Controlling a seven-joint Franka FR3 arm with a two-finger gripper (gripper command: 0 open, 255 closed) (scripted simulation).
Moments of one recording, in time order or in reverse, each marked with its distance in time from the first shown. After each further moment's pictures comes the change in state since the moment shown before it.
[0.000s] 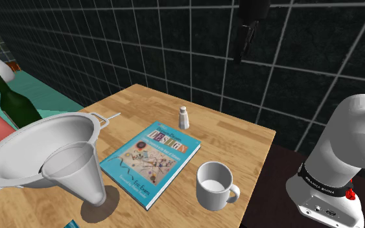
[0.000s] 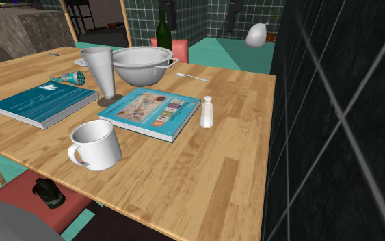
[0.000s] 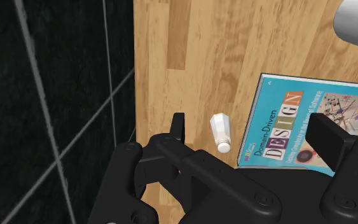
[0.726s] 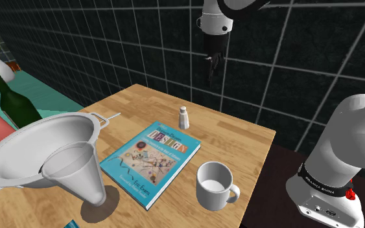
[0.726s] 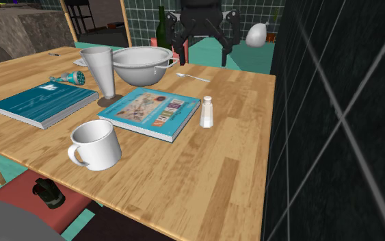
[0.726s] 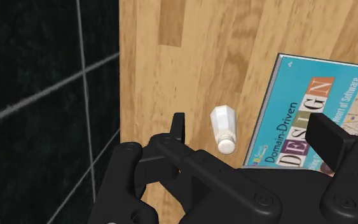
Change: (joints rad) arm 0.001 0.279 0.084 -0.003 -0.030 0.231 0.054
